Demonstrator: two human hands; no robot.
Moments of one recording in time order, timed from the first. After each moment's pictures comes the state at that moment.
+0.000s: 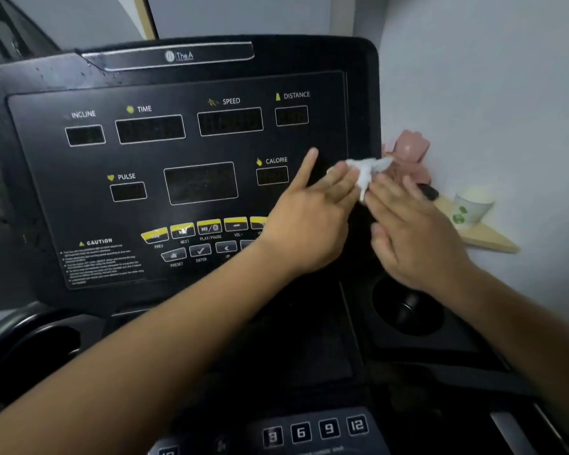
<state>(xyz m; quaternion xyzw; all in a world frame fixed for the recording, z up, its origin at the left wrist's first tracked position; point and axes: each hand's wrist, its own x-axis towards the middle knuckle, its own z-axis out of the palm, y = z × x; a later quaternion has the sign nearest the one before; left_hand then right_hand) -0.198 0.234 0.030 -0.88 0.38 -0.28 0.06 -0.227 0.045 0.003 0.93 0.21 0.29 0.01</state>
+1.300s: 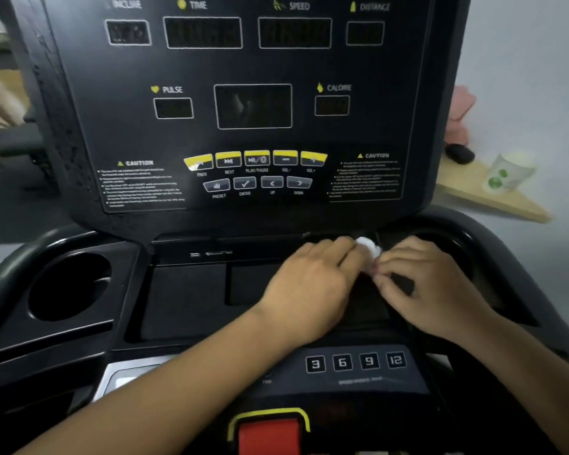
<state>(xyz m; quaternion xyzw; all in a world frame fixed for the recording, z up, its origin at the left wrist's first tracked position) -0.304 0.291 -0.060 -0.90 0.37 -0.15 -0.16 -0.308 0.087 -0.062 0.93 0.26 0.14 -0.21</state>
